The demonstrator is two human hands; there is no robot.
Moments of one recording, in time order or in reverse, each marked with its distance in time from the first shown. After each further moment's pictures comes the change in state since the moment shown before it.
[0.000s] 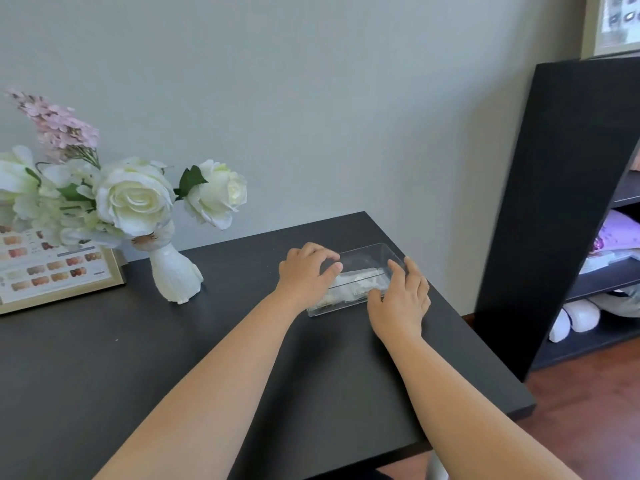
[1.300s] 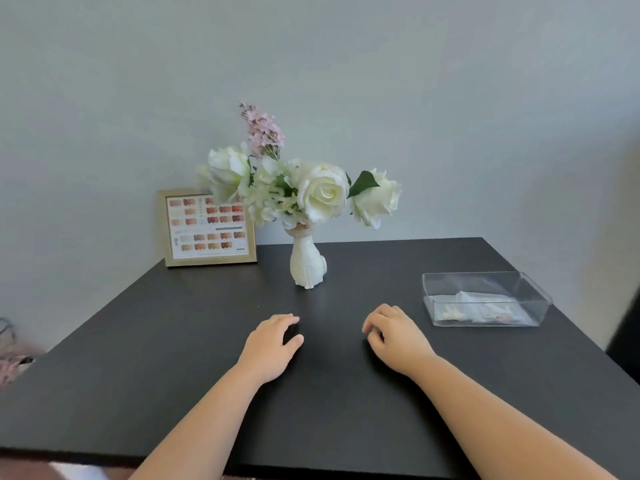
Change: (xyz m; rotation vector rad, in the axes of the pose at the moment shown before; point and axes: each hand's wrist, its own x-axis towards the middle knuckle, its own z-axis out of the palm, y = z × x) left_hand -0.206 -0.211 -0.092 0.023 -0.001 -0.398; right_hand -0.084 -0.118 0.088 -0.020 -0.509 -0.756
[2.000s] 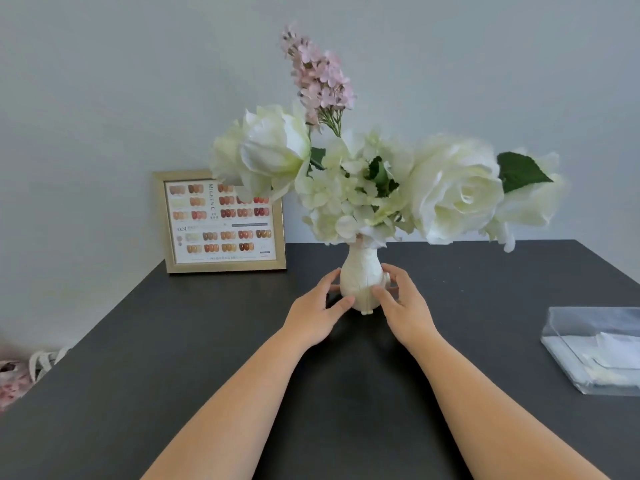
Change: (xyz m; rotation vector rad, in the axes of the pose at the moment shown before) left_hand 0.173 -0.067 -0.007 -0.384 -0.063 0.061; right_hand 0.175 -0.034 0.100 0.648 0.176 0.325
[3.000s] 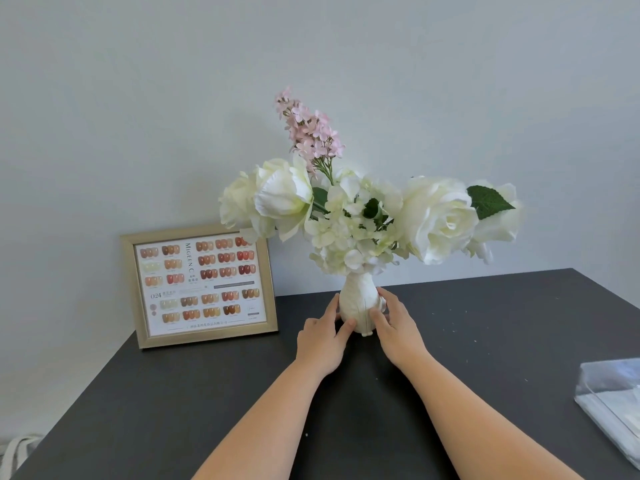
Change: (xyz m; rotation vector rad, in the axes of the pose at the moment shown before) left_hand 0.095 -0.010 0.011 0.192 0.031 0.021; right_hand 0.088 0.024 0.024 -0.098 0.051 0.088
